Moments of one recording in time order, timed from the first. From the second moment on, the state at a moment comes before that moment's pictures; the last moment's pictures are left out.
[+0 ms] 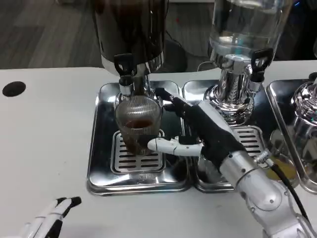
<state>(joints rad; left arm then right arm) 1.14 0.18 0.16 -0.65 0.81 -0.43 0.19 -0.26 -0.10 0.25 0.20 -0.25 0.00 0.18</state>
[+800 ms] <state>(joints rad) 1.17 0.18 0.20 -0.60 0.79 -0.46 0.19 -0.37 -0.01 0.26 0.44 -0.26 -0.11 0.09</state>
